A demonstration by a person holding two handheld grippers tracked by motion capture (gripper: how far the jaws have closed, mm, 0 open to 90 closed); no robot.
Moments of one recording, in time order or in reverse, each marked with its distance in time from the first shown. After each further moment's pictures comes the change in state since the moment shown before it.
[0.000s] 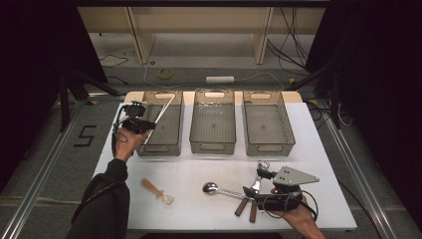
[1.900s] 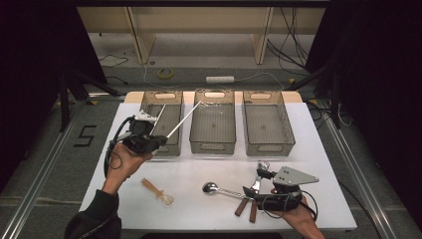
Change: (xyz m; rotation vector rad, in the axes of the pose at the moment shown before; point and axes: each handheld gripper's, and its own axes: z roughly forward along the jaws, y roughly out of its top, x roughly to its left) left arm -0.073 -0.033 -0.094 -0.061 -0.142 0.250; right arm 0.001 0.000 0.000 0.004 -0.007 -0.005
